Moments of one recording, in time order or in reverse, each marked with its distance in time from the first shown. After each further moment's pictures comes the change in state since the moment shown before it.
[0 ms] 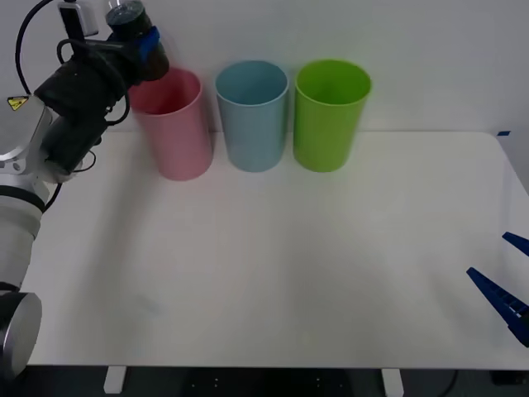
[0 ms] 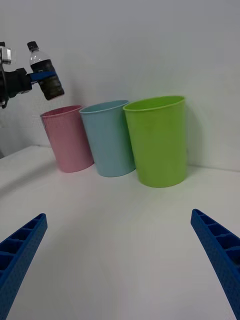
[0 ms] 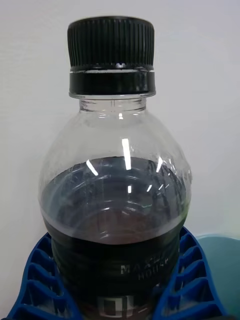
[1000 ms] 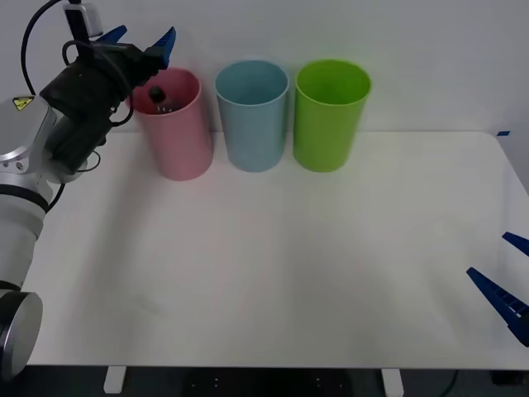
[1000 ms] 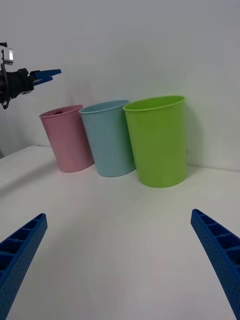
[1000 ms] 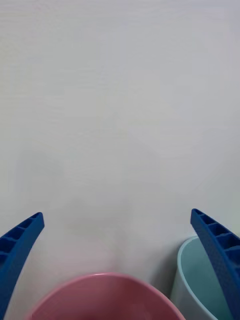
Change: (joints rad) right arm 0.000 0.000 0.000 0.000 0.000 0.000 0.000; left arm 0.002 0.003 -0.023 0.007 0.043 0.008 -0.008
